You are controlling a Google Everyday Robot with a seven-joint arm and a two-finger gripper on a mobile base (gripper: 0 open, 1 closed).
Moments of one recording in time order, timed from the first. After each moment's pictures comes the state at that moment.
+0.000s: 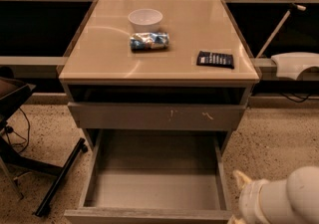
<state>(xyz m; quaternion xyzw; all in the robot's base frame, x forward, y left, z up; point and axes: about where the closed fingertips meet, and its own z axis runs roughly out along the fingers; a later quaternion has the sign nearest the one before) 0.317 -0.173 0.641 -0.52 0.82 0.10 0.21</state>
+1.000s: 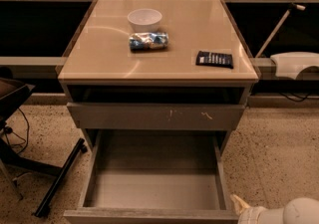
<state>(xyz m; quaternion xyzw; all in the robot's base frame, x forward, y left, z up) 0.274 -0.172 0.576 -0.50 0.83 0.14 0.20</state>
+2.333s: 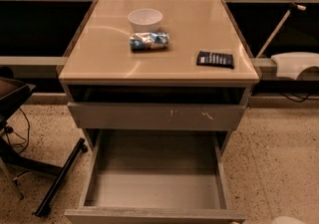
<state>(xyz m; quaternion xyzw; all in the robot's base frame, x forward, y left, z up) 0.258 -0.199 0.409 -0.42 0.87 0.20 0.15</state>
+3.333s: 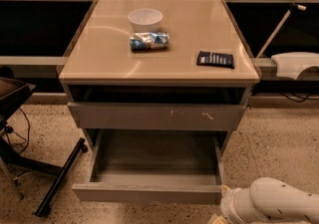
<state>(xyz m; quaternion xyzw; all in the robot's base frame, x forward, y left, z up) 0.352 -0.175 0.455 -0.44 0.87 0.16 0.18</state>
